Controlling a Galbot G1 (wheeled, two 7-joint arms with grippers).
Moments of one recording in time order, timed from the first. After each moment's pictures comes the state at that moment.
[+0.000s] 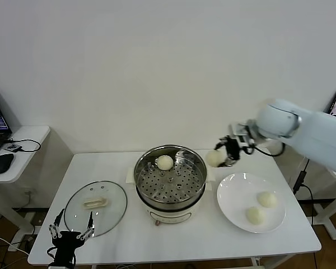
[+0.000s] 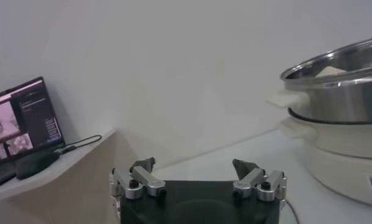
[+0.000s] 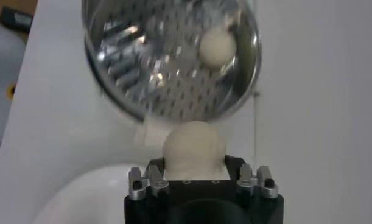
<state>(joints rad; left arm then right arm) 1.79 -1.29 -0.66 -2.08 0.04 -0.04 -0.17 0.62 0.77 -1.23 1.59 0.44 -0.47 -0.89</state>
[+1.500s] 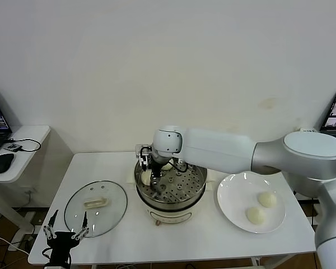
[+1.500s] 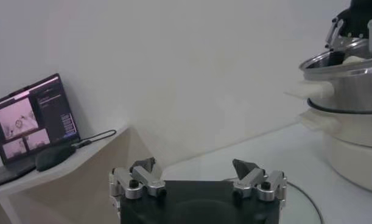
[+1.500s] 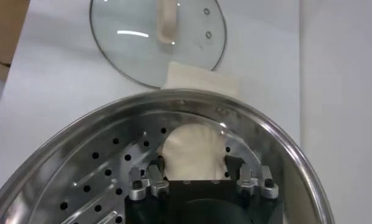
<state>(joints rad) 1.77 -1.29 -0.69 -2.04 0.04 -0.06 -0.18 0.45 1.32 -1.27 1.26 0.52 -0.64 -0.78</state>
